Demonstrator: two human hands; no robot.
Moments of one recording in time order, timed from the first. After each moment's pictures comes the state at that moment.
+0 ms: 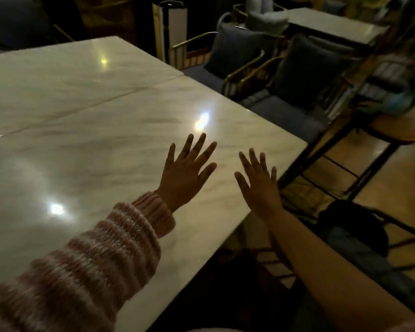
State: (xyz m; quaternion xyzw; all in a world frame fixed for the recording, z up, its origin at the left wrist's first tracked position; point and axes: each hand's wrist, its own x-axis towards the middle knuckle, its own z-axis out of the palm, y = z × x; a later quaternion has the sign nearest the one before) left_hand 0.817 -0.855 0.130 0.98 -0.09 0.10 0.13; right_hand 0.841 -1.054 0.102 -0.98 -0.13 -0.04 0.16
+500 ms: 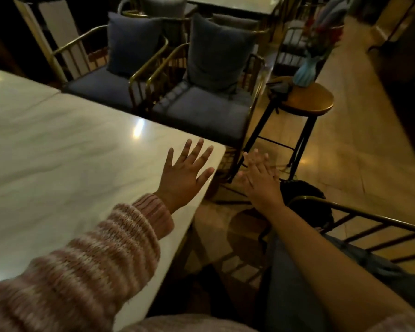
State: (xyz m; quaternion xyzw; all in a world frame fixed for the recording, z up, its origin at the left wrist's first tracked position) left_hand 1.036 -1.097 0.098 0.96 -0.26 0.04 0.09; right_hand 0.988 -1.306 0.070 -0.98 0.07 -0.05 0.19
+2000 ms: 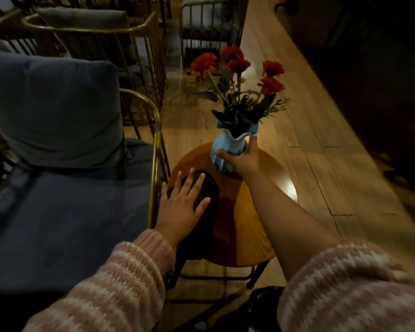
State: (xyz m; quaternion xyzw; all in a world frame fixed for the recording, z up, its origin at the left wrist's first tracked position) left_hand 1.640 -1.642 0.007 0.91 -0.39 -0.09 0.11; right_hand 1.636 -1.857 0.005 -0.74 0.33 -0.23 0.54
